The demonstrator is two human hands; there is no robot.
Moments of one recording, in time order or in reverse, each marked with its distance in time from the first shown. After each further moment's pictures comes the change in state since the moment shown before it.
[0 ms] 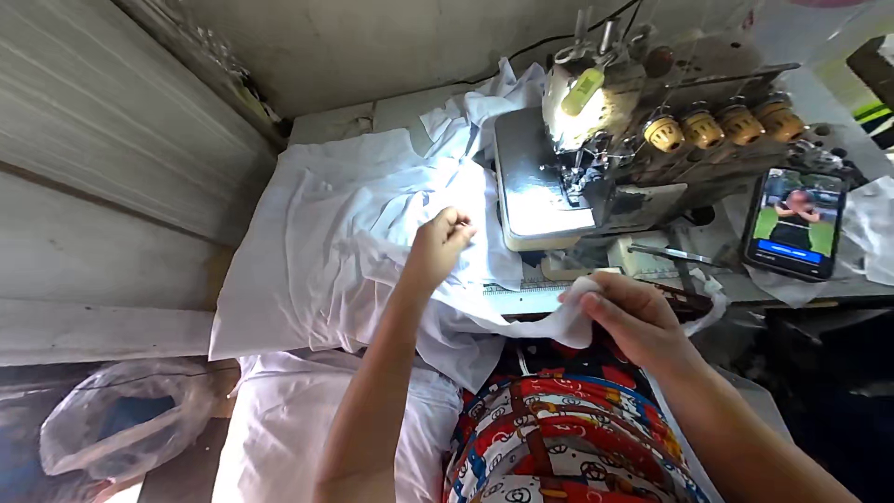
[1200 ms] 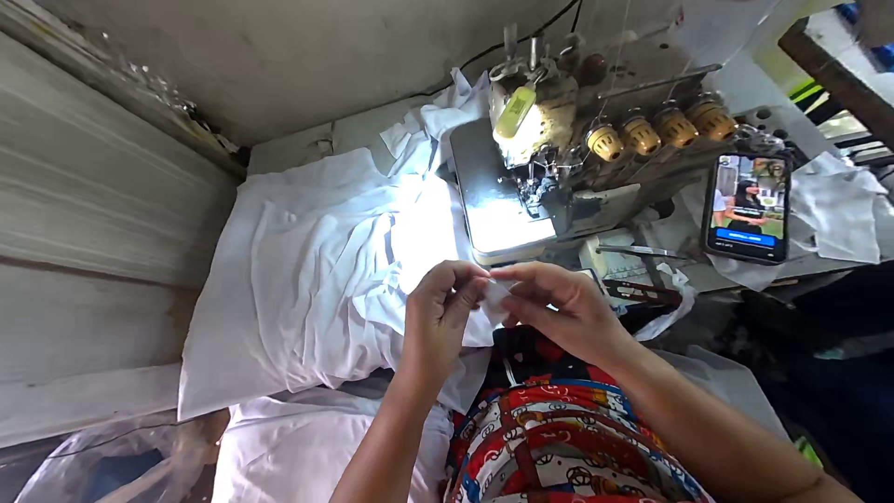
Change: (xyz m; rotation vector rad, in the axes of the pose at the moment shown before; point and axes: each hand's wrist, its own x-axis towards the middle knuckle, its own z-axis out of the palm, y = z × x) left_hand -0.036 0.053 0.040 -0.237 0.155 0.166; right_hand 0.029 0.004 0.011 -0.107 0.093 0.055
